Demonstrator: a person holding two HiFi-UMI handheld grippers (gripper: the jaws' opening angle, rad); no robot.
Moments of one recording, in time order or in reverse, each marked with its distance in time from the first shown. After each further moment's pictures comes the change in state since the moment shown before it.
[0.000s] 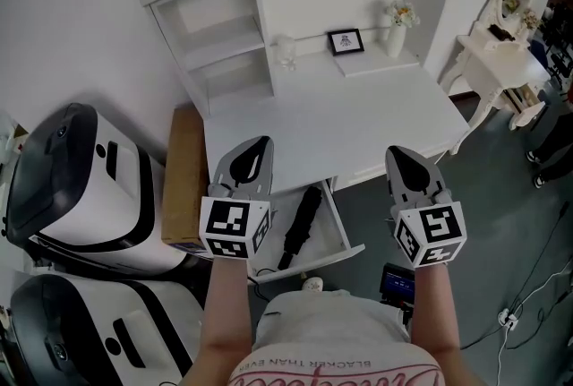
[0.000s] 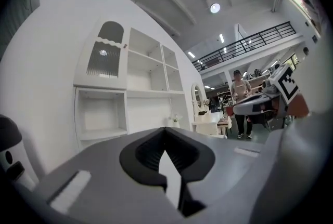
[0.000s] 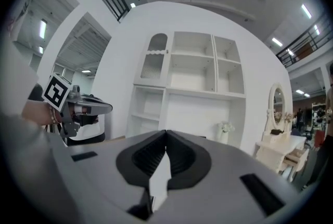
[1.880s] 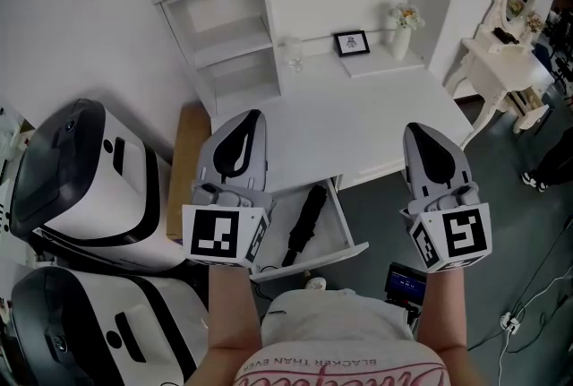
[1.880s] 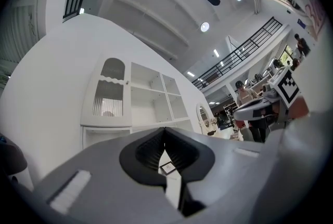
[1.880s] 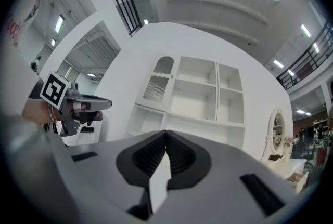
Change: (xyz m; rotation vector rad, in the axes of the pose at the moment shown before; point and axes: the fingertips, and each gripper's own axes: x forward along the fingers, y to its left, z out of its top) left arm -0.043 0.003 0.103 0.101 -0.282 0.086; right arm -0.030 0.005 0.088 -0.125 -0.199 -0.025
